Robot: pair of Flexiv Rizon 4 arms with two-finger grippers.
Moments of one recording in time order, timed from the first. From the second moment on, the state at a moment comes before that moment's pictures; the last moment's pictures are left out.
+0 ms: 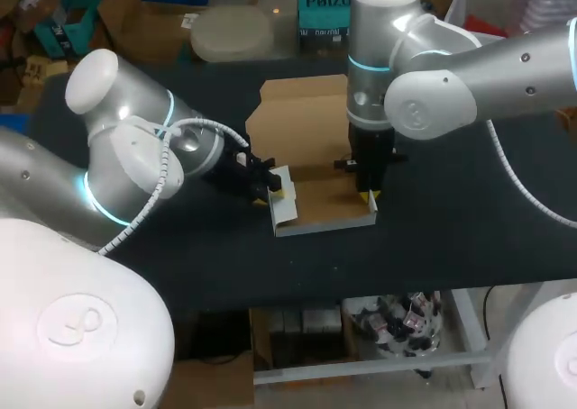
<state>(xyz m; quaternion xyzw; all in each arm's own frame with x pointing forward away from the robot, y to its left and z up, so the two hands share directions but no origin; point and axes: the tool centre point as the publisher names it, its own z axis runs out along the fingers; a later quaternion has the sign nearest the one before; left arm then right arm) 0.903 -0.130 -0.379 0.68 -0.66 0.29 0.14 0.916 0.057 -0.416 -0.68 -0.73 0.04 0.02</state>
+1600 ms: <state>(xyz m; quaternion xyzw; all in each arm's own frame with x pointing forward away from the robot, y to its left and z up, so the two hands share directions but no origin) 0.913 -0.128 -0.395 0.72 -0.66 0.20 0.09 0.916 0.057 -0.416 -0.68 -0.73 0.04 0.02</state>
